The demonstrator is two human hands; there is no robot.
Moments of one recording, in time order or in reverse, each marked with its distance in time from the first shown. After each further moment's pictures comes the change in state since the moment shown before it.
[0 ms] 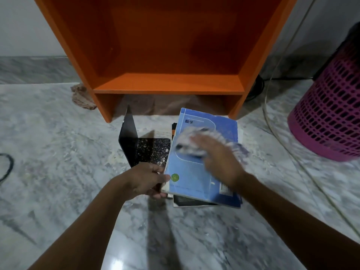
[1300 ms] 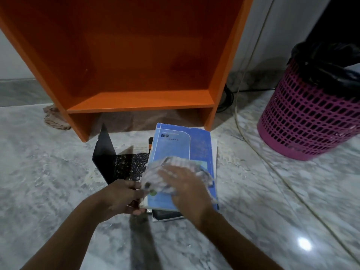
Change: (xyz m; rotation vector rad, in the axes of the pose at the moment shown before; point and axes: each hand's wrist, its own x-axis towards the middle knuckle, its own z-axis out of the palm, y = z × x) left_hand -0.010 0.006 0.005 -0.064 0.036 -0.012; right_hand -0.046 -0.021 0.040 -0.144 0.186 -0.133
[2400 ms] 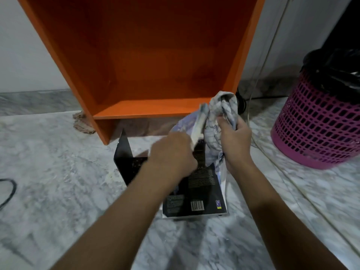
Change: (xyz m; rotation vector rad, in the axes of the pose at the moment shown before) left_hand -0.083 0.125 0.081 1.106 0.464 0.491; right_hand 0.085 -0.004 -0.127 0.938 0.610 0.656
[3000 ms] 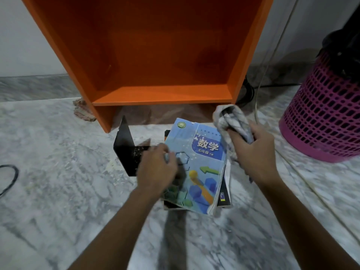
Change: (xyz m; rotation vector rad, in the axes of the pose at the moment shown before) left_hand 0.016 -0.070 0.110 -0.451 0.246 -0.245; right_hand -0.031 0.004 -0.045 -0.241 -0.206 -0.206
